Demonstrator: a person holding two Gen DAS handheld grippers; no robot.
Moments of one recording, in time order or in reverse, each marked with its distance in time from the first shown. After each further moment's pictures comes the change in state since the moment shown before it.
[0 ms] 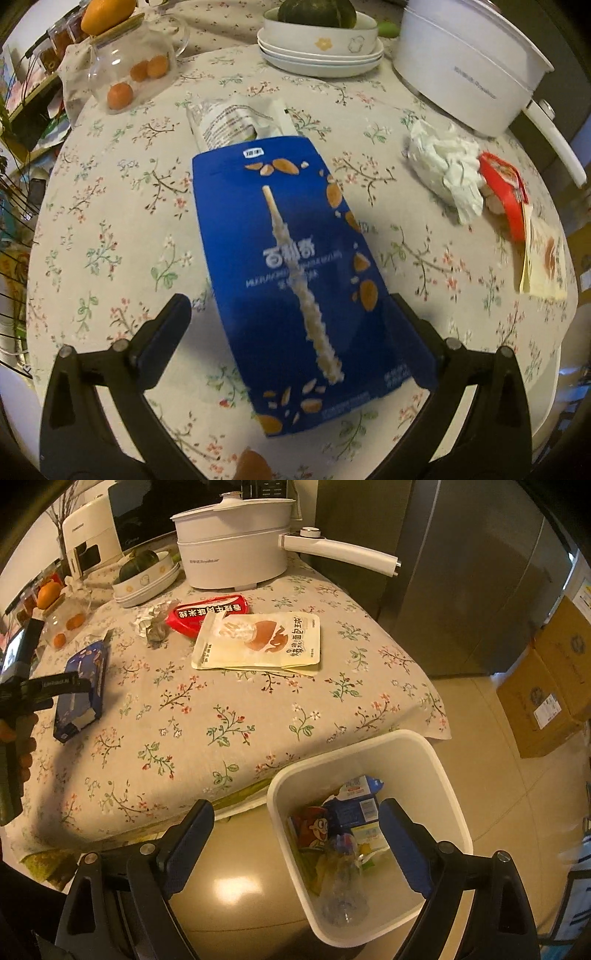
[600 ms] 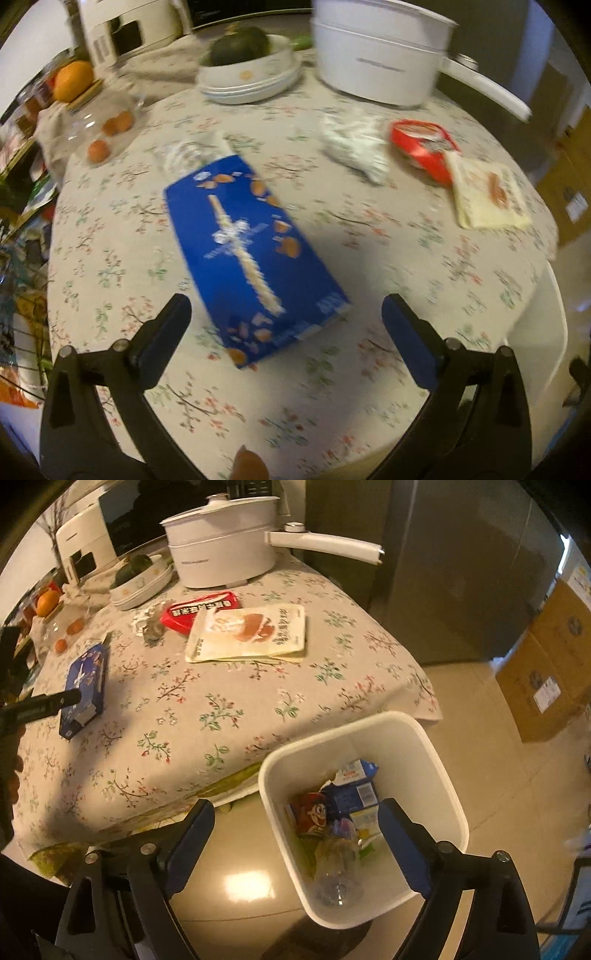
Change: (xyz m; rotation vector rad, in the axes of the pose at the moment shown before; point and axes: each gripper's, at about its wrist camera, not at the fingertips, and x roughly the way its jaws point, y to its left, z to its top) left arm -0.052 -0.032 -0.030 0.213 -0.079 -0.006; right arm -0.015 -0.017 -0.012 0.036 0.012 0.021
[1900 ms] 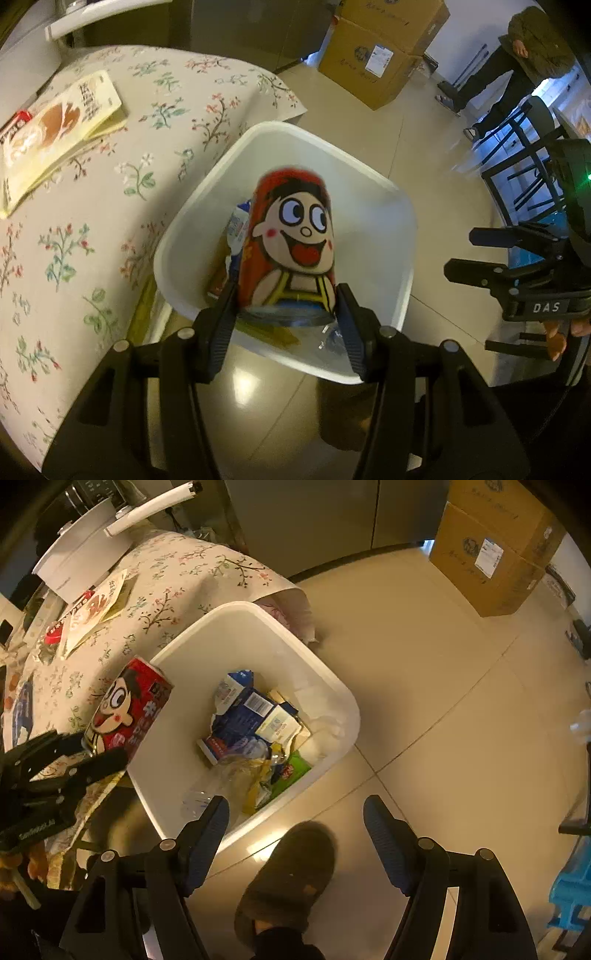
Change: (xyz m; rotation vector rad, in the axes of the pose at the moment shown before) left arm -0.020 -0.289 -0.095 0.597 0.134 -0.620; right arm 0.023 -0.172 -0.096 0.344 0.225 -0.020
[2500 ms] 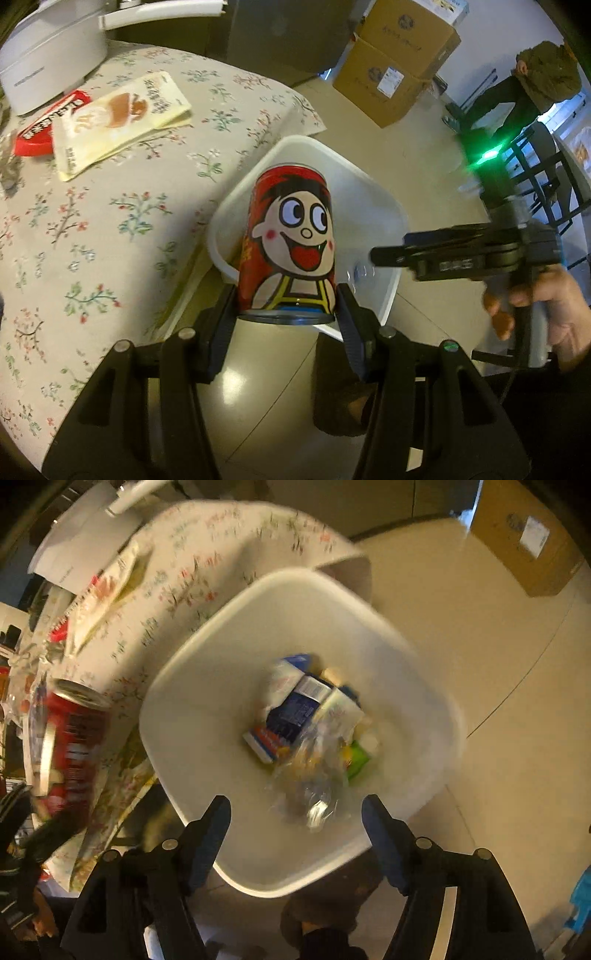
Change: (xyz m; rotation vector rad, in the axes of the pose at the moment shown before) left arm -0.051 0.019 -0.021 -0.080 -0.022 -0.013; right arm 0.034 0.042 0.029 0.023 0.095 0.145
